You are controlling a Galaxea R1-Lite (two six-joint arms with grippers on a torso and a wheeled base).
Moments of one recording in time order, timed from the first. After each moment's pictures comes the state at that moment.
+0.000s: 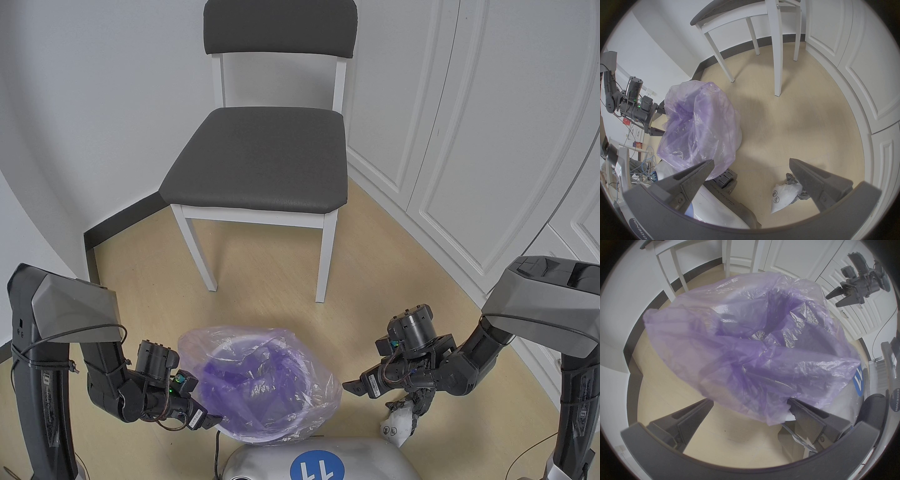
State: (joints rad) left arm -0.23 2.36 -0.47 -0.89 -0.15 0.36; right arm 0.54 2.28 -0.85 -0.62 0.03 0.03
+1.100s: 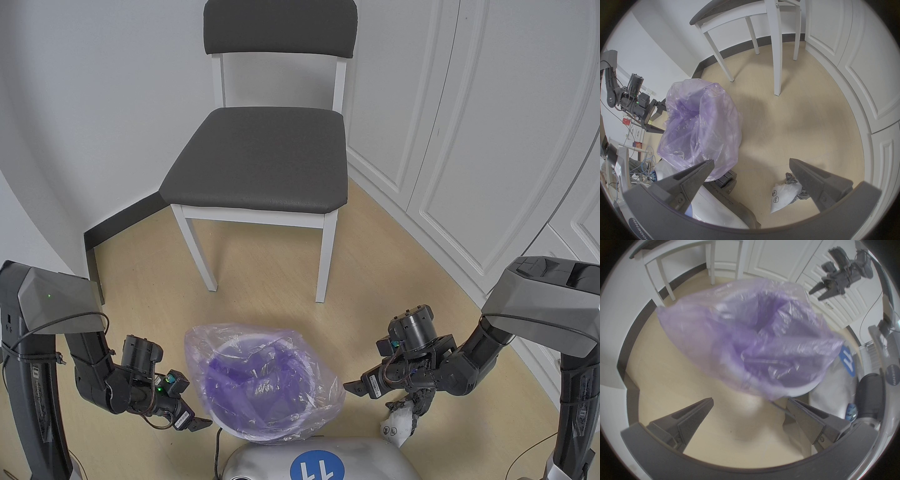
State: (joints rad) left arm -0.14 2.32 -0.47 -0.81 -0.28 0.57; right arm 0.53 2.28 -0.85 -0.62 0.03 0.03
